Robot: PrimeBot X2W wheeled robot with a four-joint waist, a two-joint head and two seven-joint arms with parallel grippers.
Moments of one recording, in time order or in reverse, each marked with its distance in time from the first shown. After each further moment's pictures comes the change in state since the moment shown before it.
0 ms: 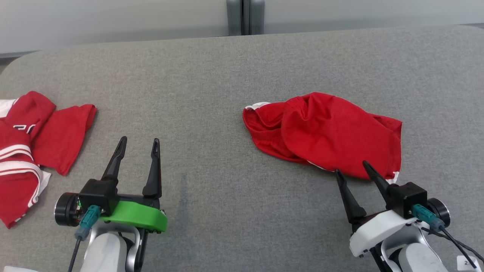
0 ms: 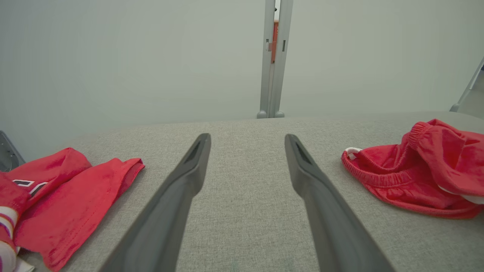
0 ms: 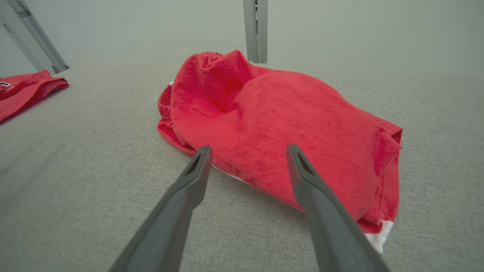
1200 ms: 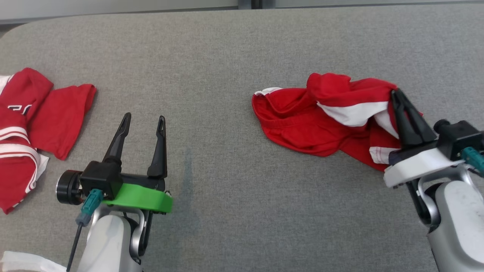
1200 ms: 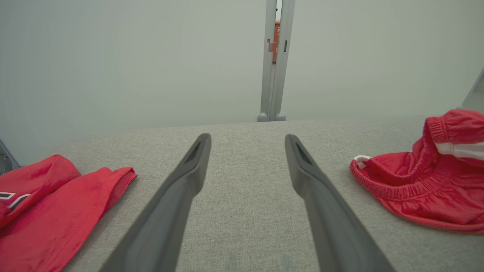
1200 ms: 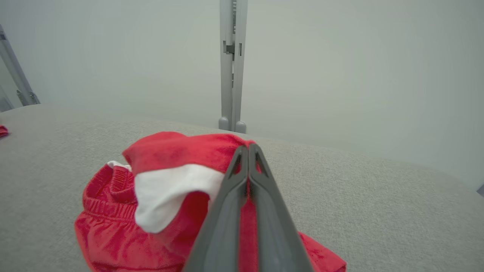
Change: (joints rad) left arm -0.066 -0.028 -0.002 -0.031 0.024 -0.013 0.000; right arm -0.245 -0.091 -0.095 0.016 -0.029 0.000 -0.068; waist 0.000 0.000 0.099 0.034
